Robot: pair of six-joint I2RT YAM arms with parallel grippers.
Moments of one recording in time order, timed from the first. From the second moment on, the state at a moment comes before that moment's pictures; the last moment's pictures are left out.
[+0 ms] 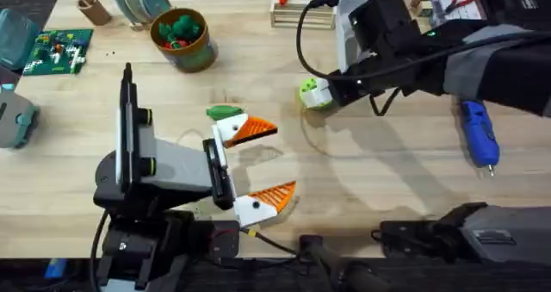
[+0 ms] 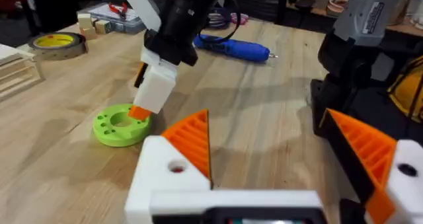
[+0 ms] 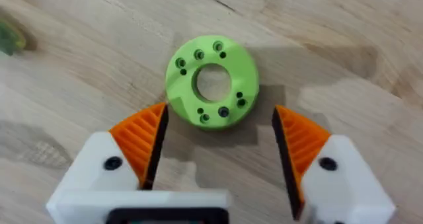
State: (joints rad) left arm -0.07 0.00 0.01 -0.13 1.19 0.01; right arm 0.48 1.52 0.94 -0.47 -0.05 0.05
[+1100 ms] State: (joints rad) left arm -0.07 0.00 0.01 -0.13 1.19 0.01; right arm 0.49 1.60 0.94 -0.41 -0.06 0.06
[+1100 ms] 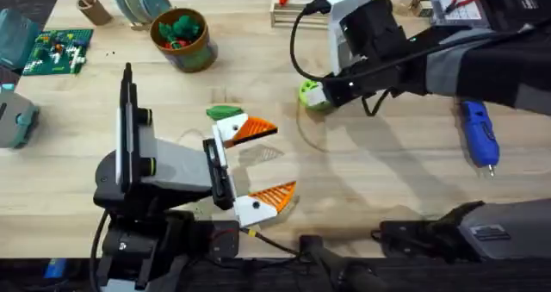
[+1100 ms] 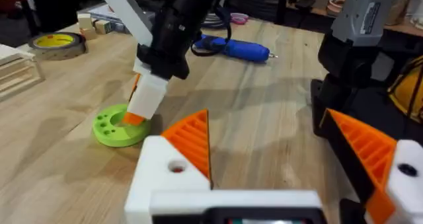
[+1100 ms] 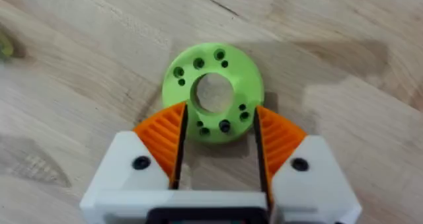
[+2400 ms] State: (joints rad) left arm -0.07 0.00 0.01 -0.13 1.19 0.01; right arm 0.58 1.60 0.94 -0.42 0.01 -0.08
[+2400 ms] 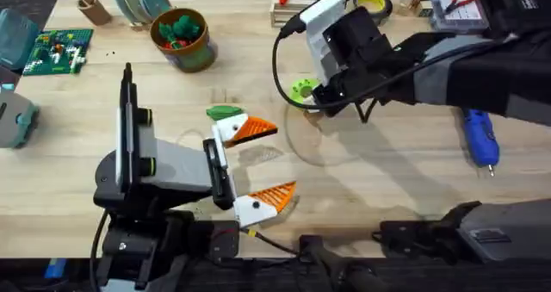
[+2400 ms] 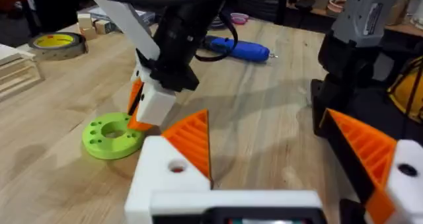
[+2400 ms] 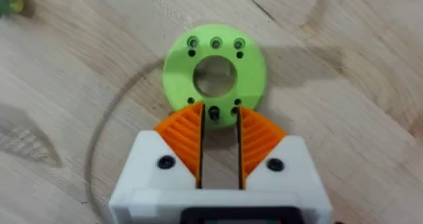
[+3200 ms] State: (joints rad) left arm -0.07 0.00 0.01 -0.13 1.19 0.01; right arm 0.58 1.61 0.94 -0.41 -0.01 -0.08
